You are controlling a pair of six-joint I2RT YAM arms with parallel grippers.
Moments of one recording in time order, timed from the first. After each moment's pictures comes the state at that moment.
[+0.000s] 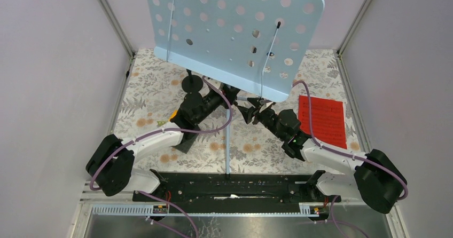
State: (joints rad) left arm -0.73 1.36 0.77 0.70 0.09 -0.08; right arm 0.77 1.16 0.49 0.71 0.03 0.01
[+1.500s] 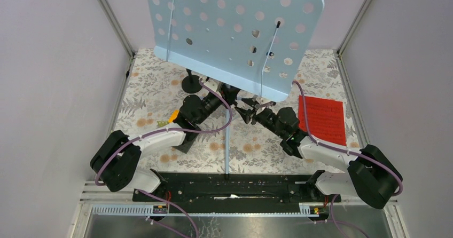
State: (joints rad) left arm -0.72 1.41 0.71 0.90 0.10 -0.11; right arm 0.75 1.22 0.49 0.80 -0.15 -0.12
